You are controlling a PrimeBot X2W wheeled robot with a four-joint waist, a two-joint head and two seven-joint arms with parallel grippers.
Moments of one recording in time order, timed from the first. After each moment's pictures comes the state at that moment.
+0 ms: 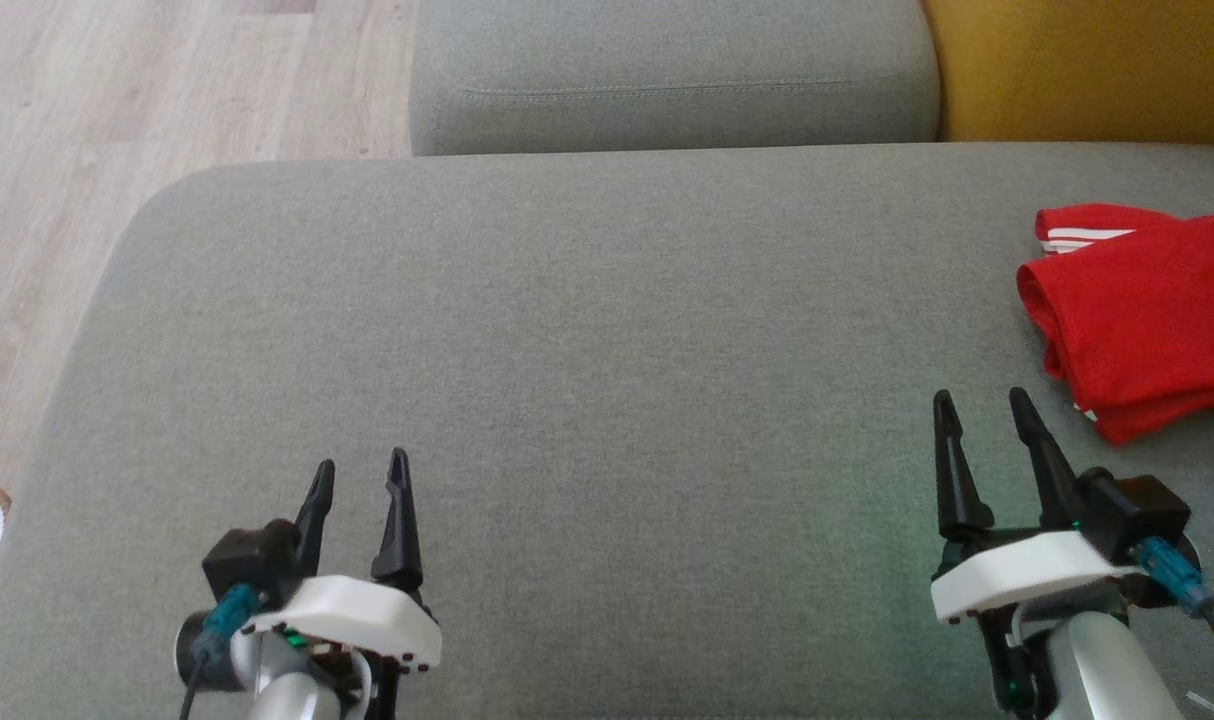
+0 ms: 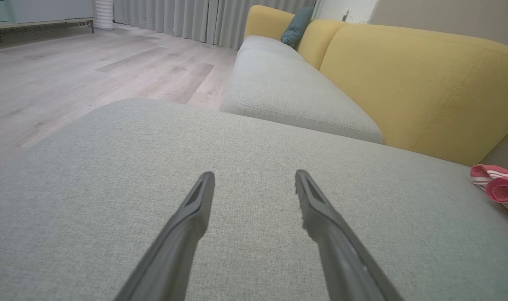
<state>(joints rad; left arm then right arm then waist) -0.03 0.05 -0.24 0.29 -0.33 0.11 -0.25 -0.09 -0.05 0.03 0.33 0.17 0.12 -0.22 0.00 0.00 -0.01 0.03</state>
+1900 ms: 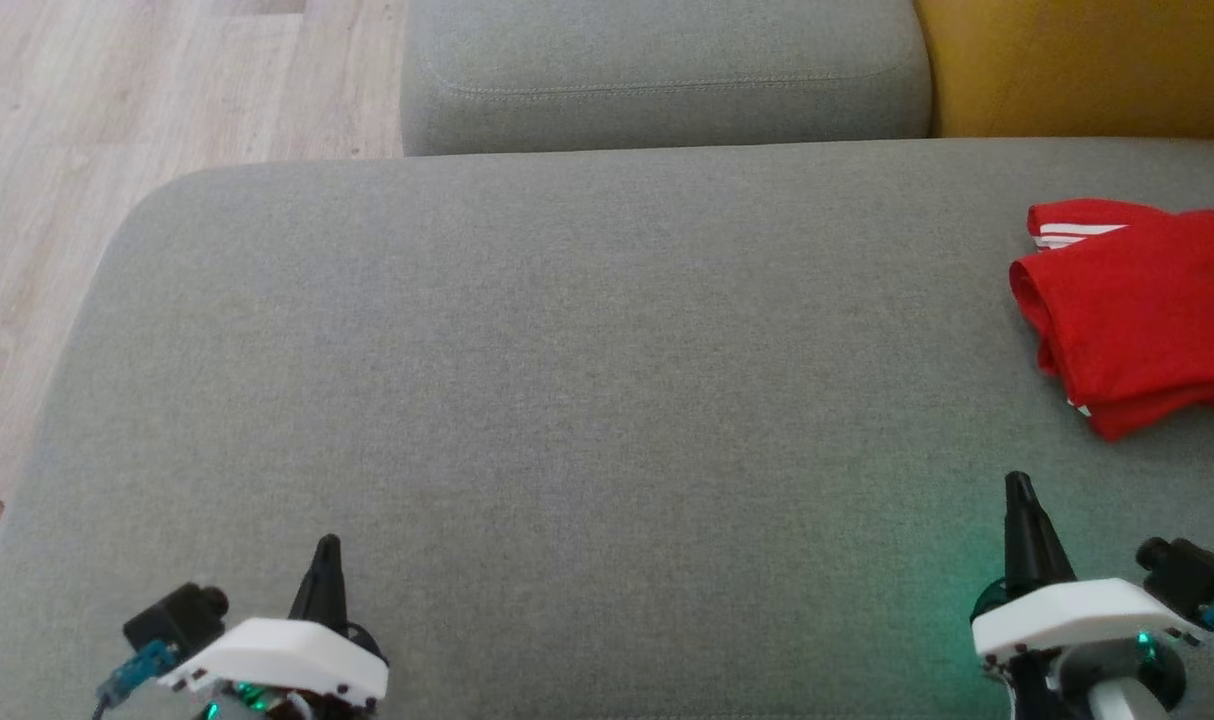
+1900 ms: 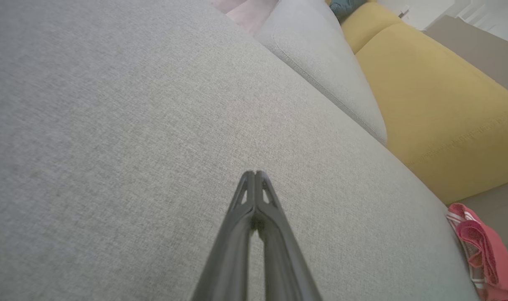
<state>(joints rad) 0.03 0.05 -0.16 0.36 -0.72 0.04 -0.14 -0.02 -0.04 -0.02 0.39 0.60 0.12 -0.12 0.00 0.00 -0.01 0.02</state>
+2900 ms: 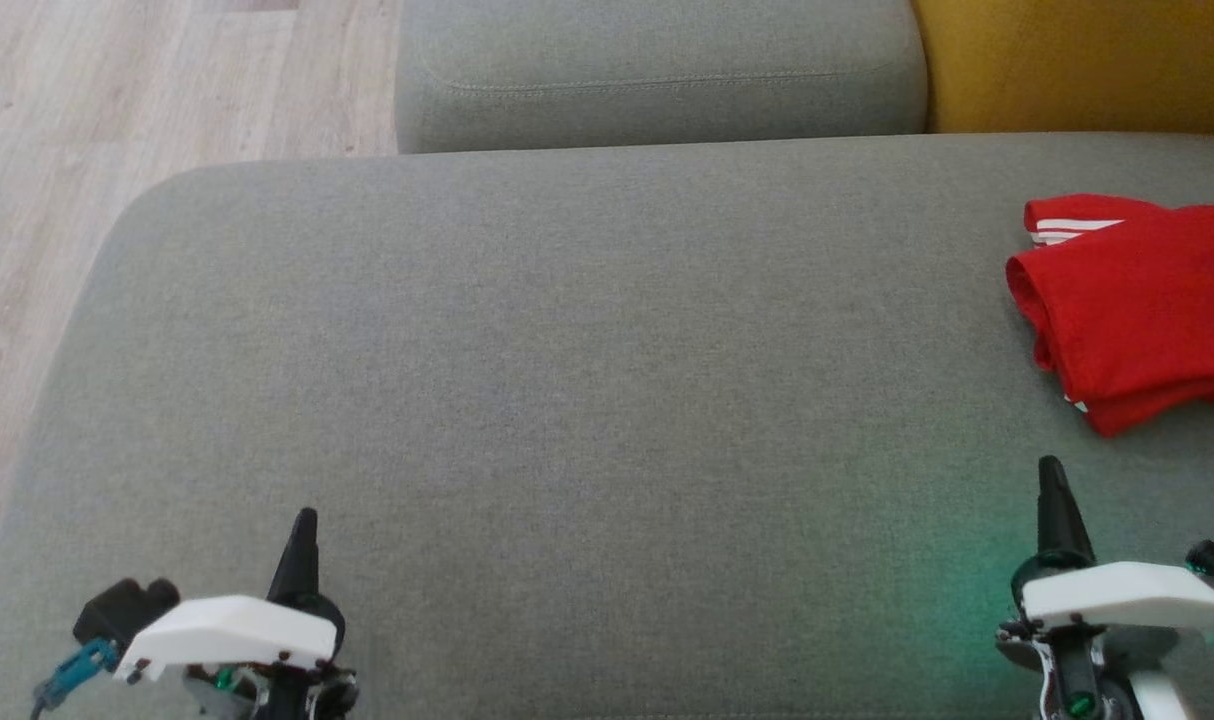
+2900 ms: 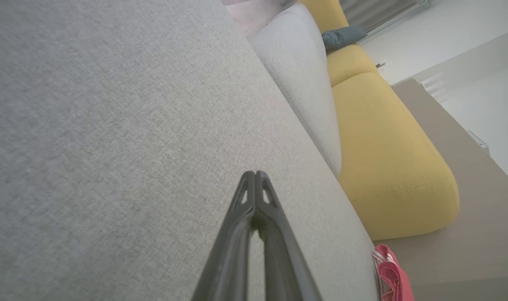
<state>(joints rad) 0.00 0.05 -0.08 0.33 -1.02 -0.02 -0.05 -0.03 -0.04 -0.06 0.36 0.94 0.12 -0.04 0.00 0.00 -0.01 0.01</state>
